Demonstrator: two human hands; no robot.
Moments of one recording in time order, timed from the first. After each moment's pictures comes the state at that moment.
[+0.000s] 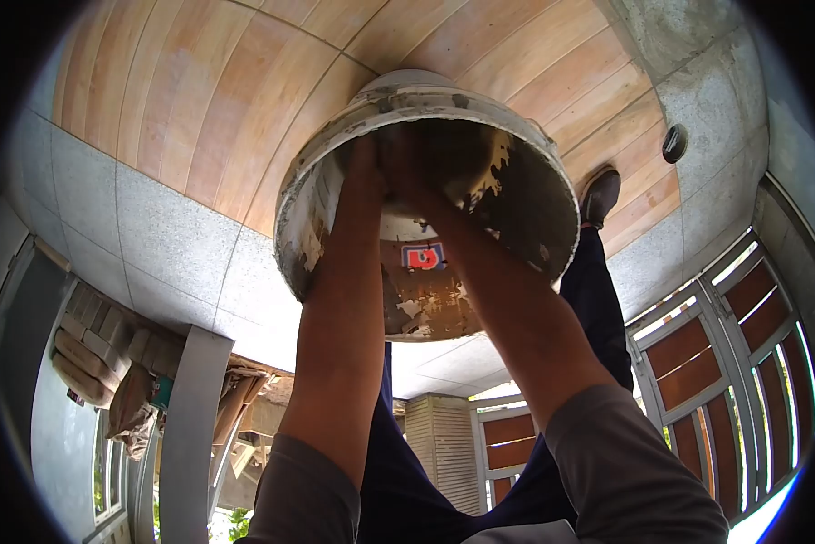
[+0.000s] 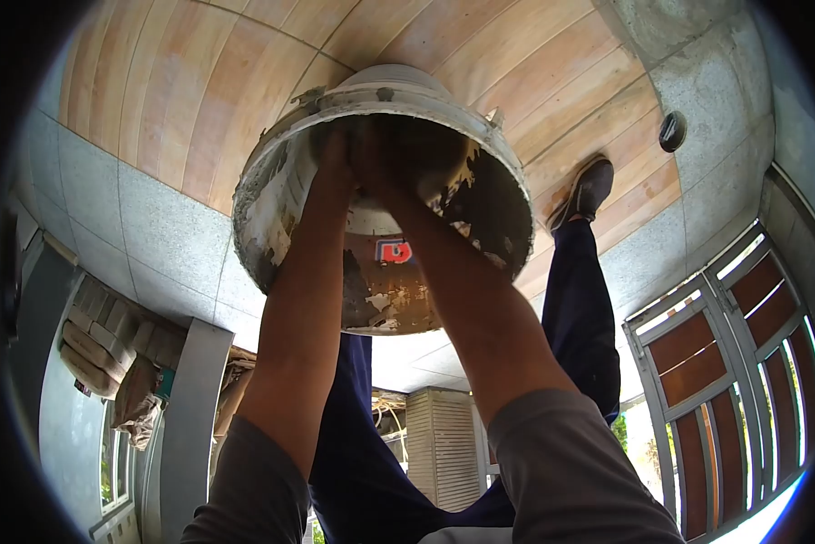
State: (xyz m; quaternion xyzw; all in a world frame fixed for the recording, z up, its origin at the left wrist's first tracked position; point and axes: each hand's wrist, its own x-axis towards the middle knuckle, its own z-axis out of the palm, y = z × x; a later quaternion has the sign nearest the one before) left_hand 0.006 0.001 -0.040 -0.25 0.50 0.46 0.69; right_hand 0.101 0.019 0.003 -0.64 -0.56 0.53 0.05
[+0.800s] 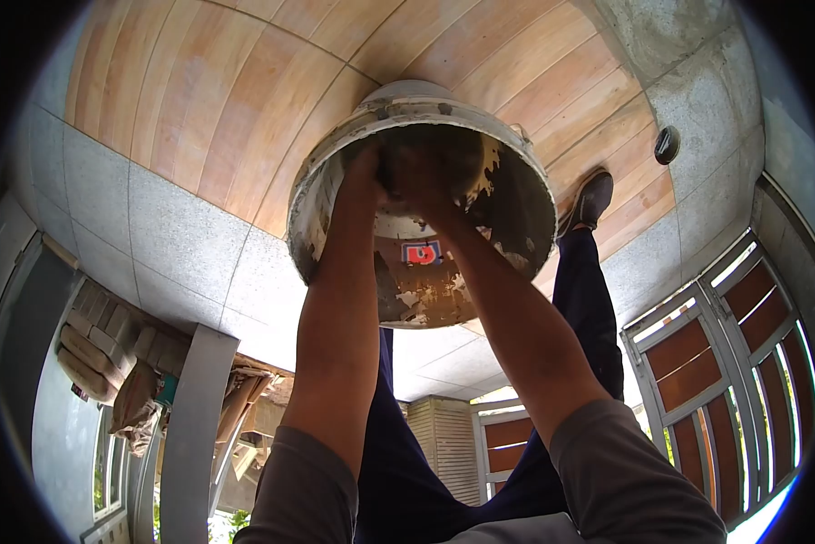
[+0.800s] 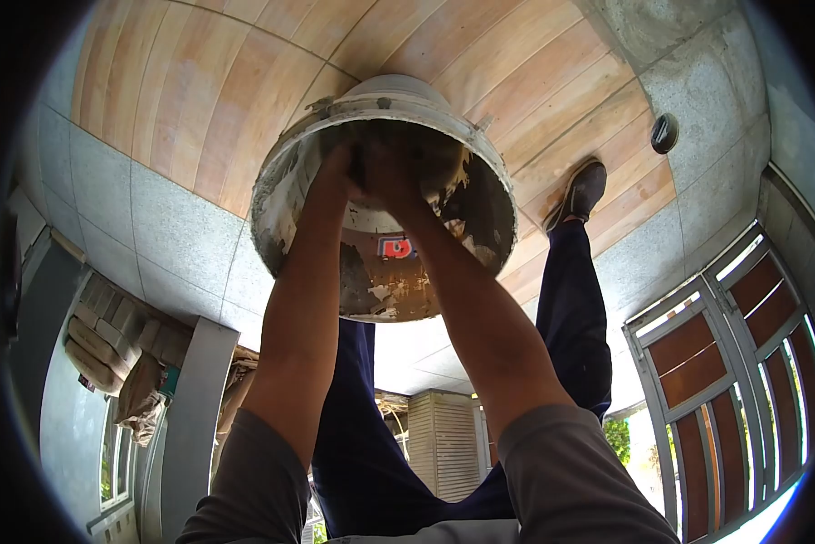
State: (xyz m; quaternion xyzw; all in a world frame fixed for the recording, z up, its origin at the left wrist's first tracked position) left_hand -0.009 0.009 -0.006 -0.31 0.54 0.24 0.75; right_hand 0.125 0.004 0.022 -0.58 -0.60 0.55 0.02
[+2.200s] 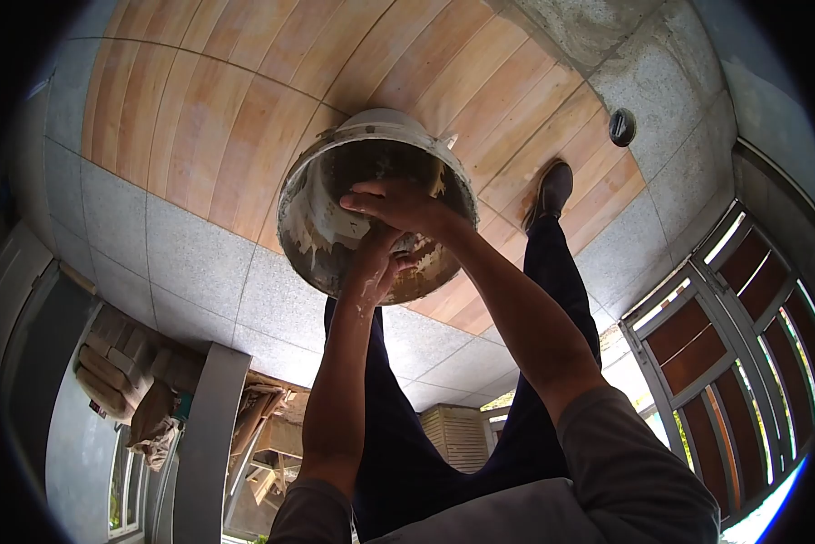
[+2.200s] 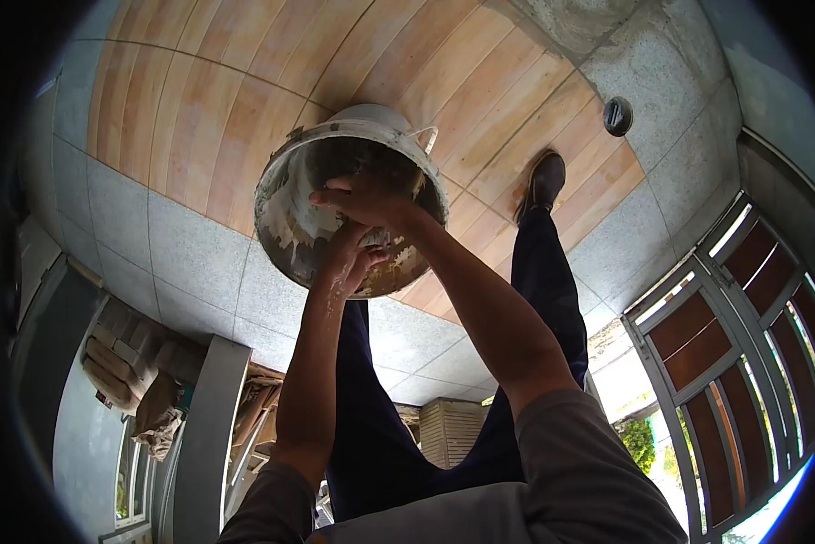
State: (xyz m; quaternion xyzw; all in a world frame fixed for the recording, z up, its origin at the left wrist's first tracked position) left_hand 0.074 -0.018 0.252 -0.09 0.57 0.31 0.75; right_hand 0.172 0.089 0.225 -0.46 -0.47 0.75 -0.04
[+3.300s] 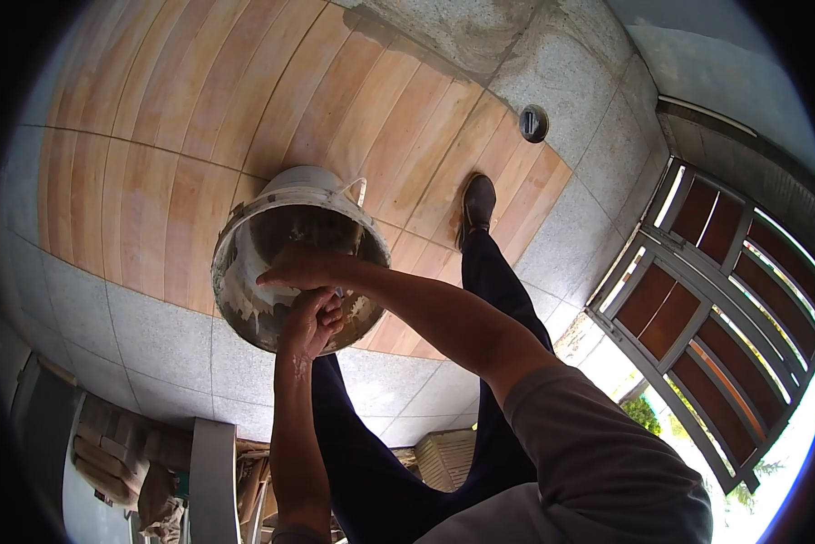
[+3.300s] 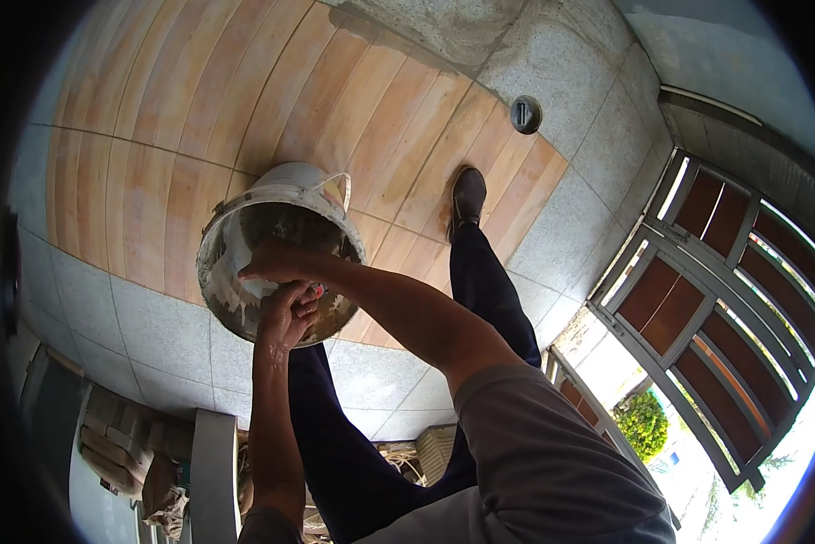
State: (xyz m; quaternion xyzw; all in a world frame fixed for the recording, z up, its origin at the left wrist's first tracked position) left_hand 0.065 -0.012 0.276 -0.16 0.50 0.25 0.82; right_hand 0.158 0.087 0.221 -0.39 -0.54 0.74 0.00
